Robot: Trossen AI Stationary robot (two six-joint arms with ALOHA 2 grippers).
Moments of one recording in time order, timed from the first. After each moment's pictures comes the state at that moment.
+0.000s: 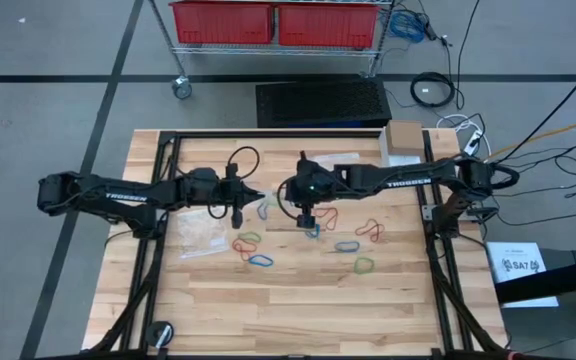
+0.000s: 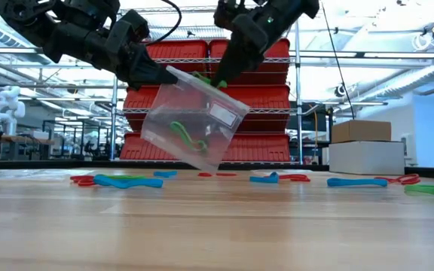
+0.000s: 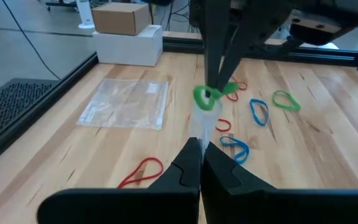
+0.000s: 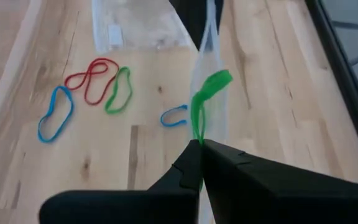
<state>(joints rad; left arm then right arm) 0.20 1.11 0.45 0.38 0.08 0.01 -0.07 1.70 1.32 -0.37 0.07 -0.12</state>
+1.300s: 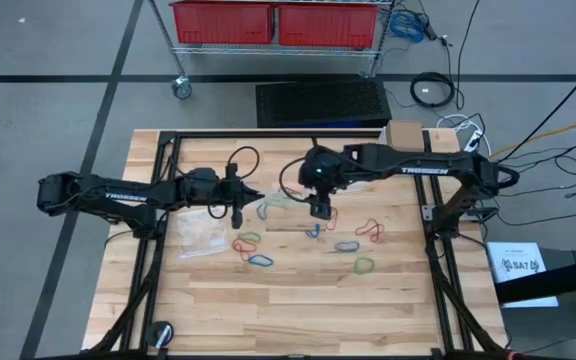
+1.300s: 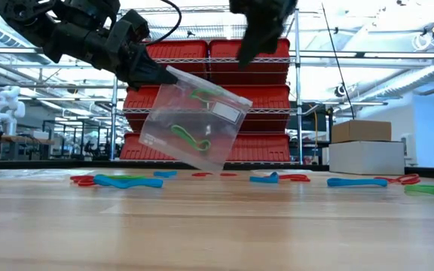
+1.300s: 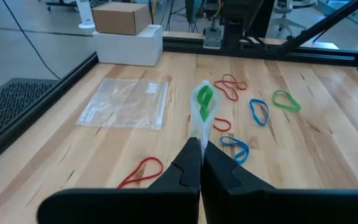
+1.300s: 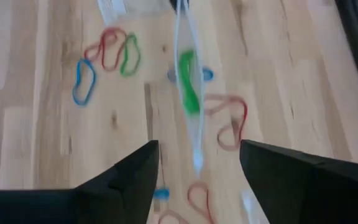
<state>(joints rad) 0.20 1.11 0.45 0.38 0.08 0.01 -0.12 1.65 1.55 -0.86 0.00 0.01</state>
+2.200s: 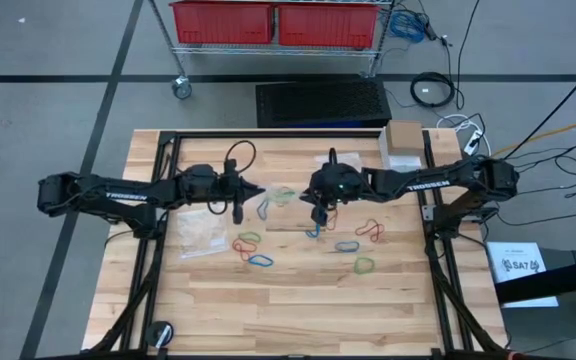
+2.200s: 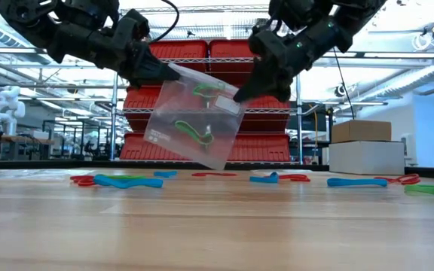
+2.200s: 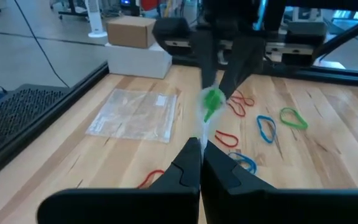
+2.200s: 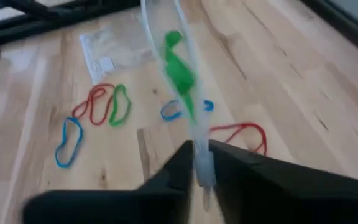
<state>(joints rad) 0.23 1.11 0.45 0.43 0.08 -0.02 -0.14 1.51 0.89 0.04 0.00 0.20</state>
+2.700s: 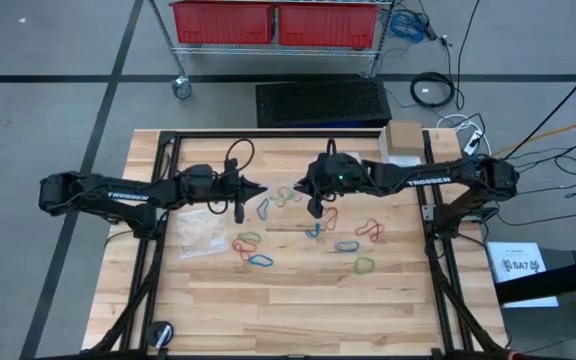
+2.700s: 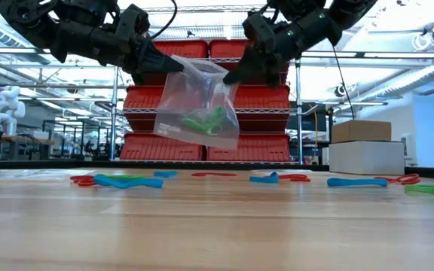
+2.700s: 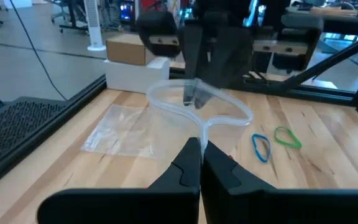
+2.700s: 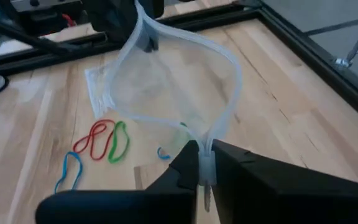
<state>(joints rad) 0.22 1.13 0.45 0.51 0.08 -0.05 -0.17 1.51 0.98 0.05 -0.01 0.14</state>
